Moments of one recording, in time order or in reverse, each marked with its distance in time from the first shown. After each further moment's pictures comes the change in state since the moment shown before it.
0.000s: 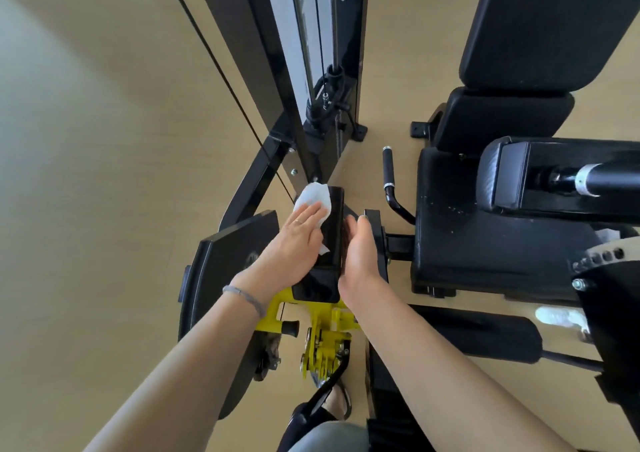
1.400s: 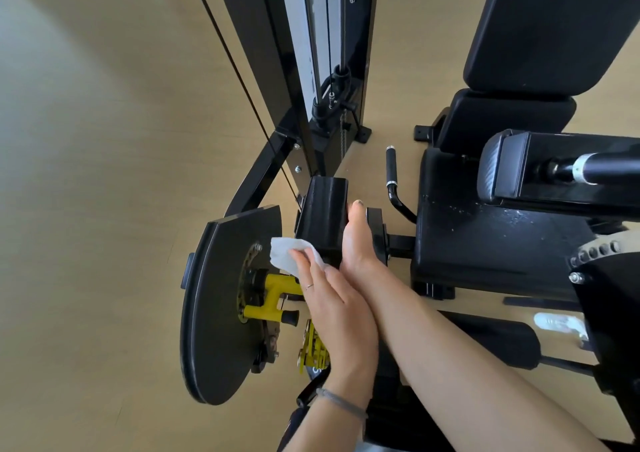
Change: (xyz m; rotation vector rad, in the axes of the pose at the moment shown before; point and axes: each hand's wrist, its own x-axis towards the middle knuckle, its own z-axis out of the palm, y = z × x) left_hand -0.086 0.089 0.103 -0.735 0.779 -0.457; right_hand -0.007 -0.003 0.010 -0.183 -0.014 0.068
